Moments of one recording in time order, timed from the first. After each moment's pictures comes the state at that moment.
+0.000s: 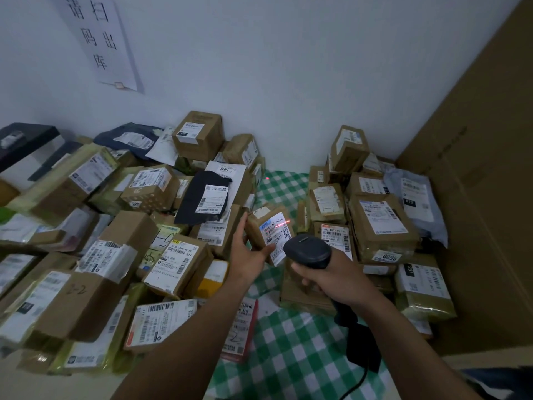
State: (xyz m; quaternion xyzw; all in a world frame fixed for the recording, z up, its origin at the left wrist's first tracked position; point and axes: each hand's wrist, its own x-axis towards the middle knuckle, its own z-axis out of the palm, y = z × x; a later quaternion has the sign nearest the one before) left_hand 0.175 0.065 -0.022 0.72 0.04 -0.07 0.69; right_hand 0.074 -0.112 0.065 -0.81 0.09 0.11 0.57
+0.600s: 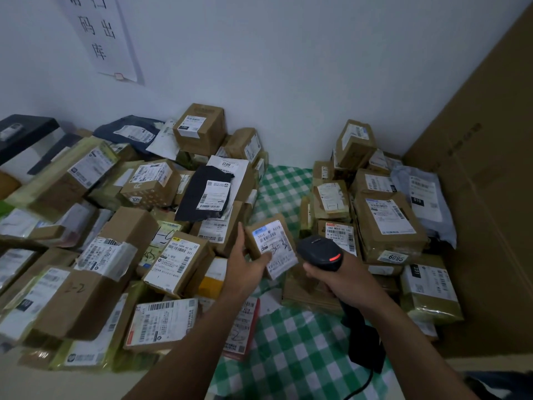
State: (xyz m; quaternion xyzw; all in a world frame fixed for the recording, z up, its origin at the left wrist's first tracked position) left_hand 0.167 0.079 -0.045 0.79 0.08 -0.12 0.60; right_hand 0.081 -0.127 0.042 -0.79 0.14 0.10 0.59
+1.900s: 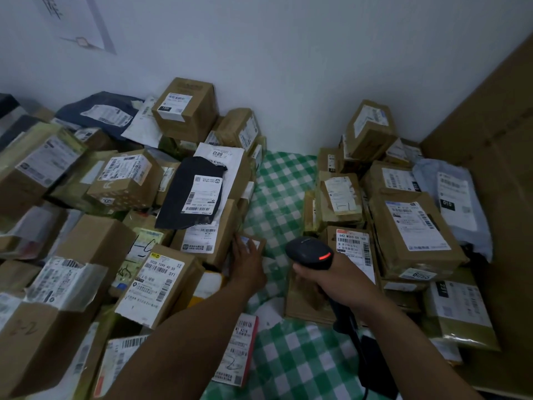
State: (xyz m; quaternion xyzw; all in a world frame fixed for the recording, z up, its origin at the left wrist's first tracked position) left_hand 0.258 0.061 -0.155 0.97 -0.05 -0.22 0.10; right_hand 0.157 -0.120 0.006 -0.78 0.18 0.17 0.57
